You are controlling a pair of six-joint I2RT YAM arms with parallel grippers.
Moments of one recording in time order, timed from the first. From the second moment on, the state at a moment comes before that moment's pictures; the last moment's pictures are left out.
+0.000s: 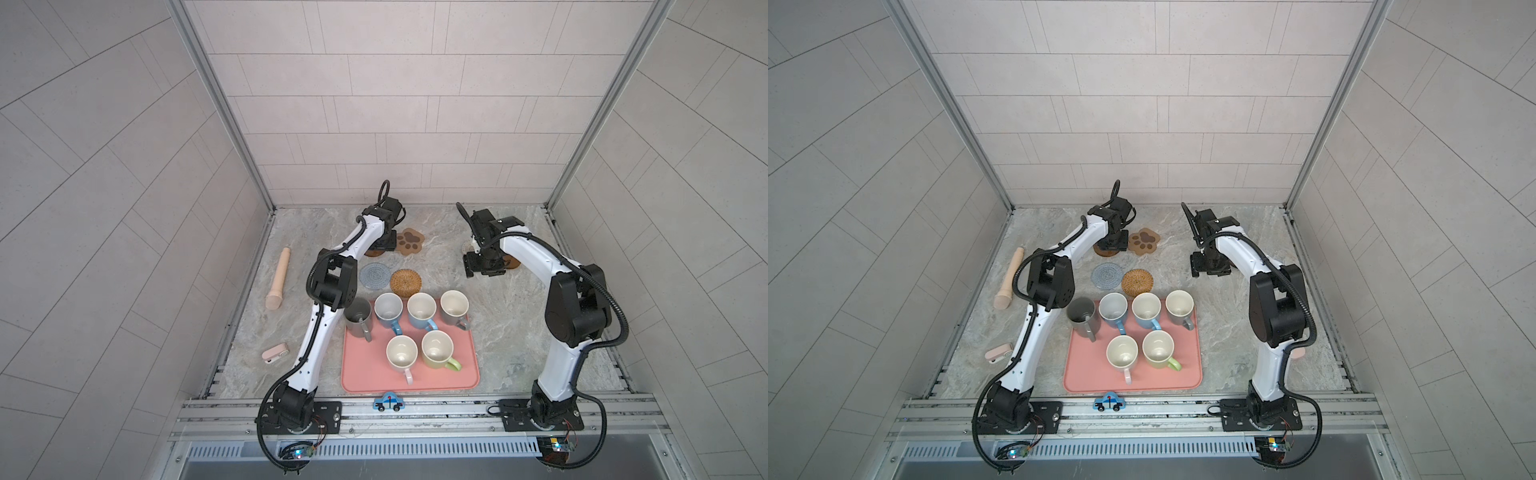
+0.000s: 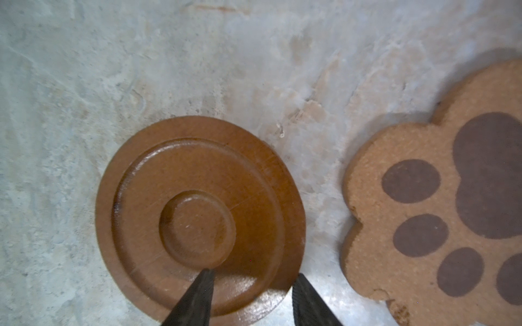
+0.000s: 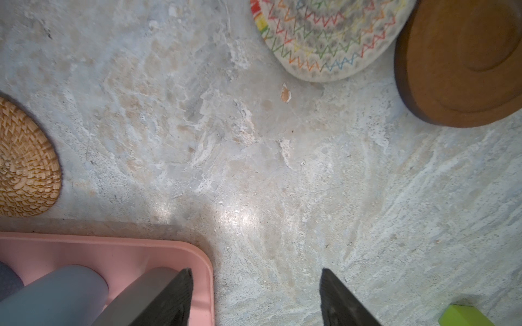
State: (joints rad) left arm -0.39 2.58 2.37 -1.07 -0.19 -0.39; right arm 0.24 1.87 1.55 -1.10 0.01 0.23
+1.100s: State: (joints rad) left arm -0.40 2.31 2.26 -0.89 -0.09 -0.51; right arm 0.23 2.07 1.88 -1.08 -0.03 0.18
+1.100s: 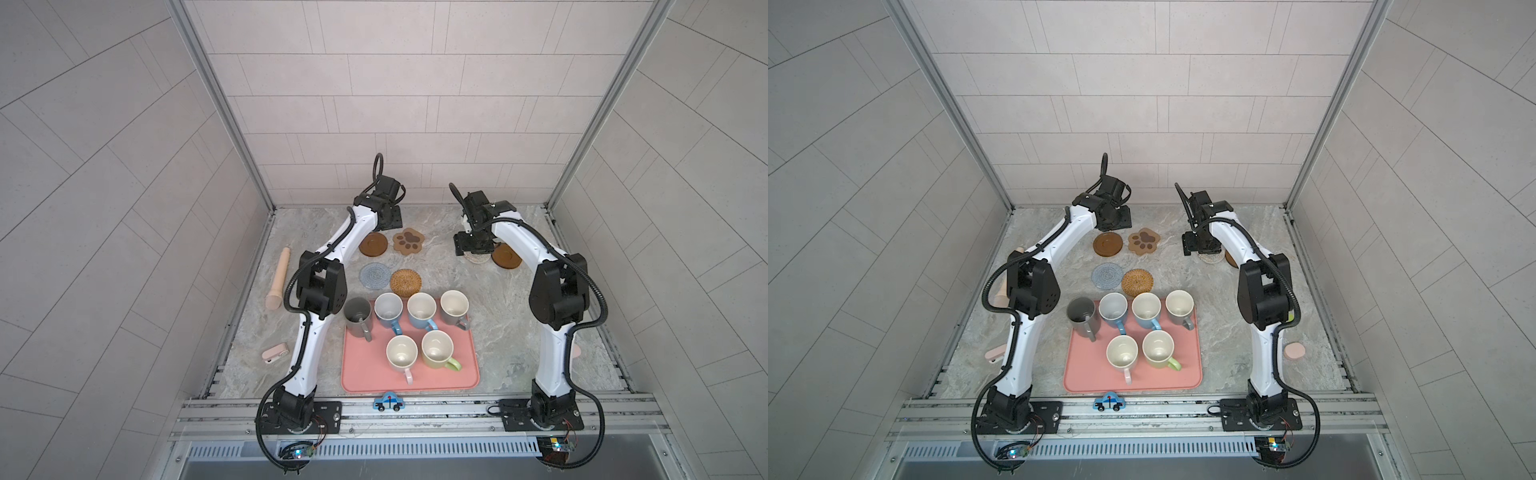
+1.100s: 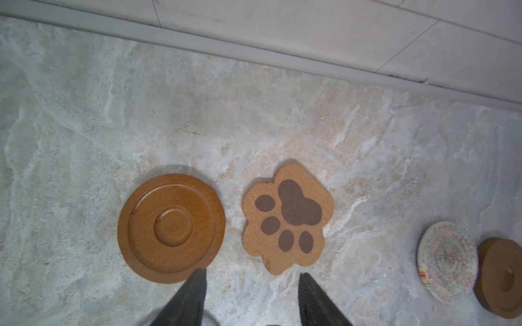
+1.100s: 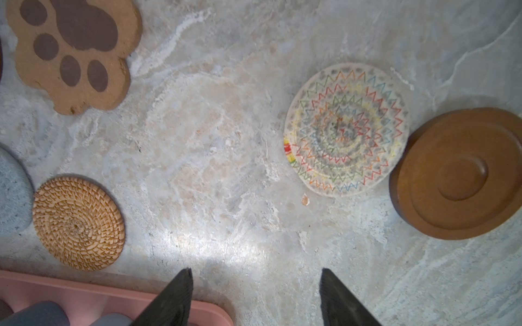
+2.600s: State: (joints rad) left arm -0.40 2.08 1.89 -0.69 -0.09 -0.61; right arm 0.09 2.46 2.21 -1.02 -0.14 0.34
